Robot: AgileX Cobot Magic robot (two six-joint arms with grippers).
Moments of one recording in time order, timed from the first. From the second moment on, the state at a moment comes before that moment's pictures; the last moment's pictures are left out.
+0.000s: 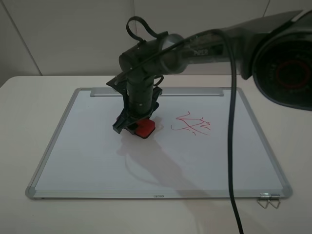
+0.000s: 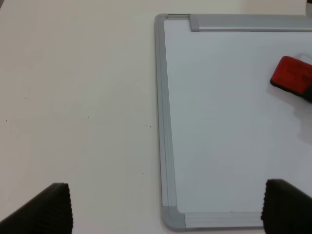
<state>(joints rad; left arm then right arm) -0.02 -0.01 -0.49 -0.05 1.07 0.01 0.74 2.35 -1.77 -0.17 0.89 0.00</state>
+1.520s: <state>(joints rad) -0.02 -0.01 -0.49 -0.05 1.07 0.01 0.84 2.33 -1.76 -0.16 0.96 0.01</state>
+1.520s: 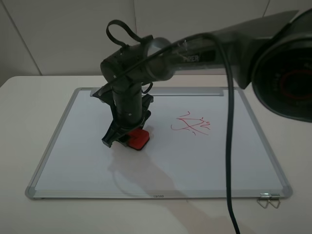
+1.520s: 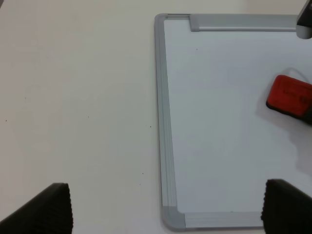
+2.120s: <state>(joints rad) -0.02 -0.01 -0.49 -0.05 1.07 0.01 0.53 1.85 -1.13 -0.15 0.80 0.28</state>
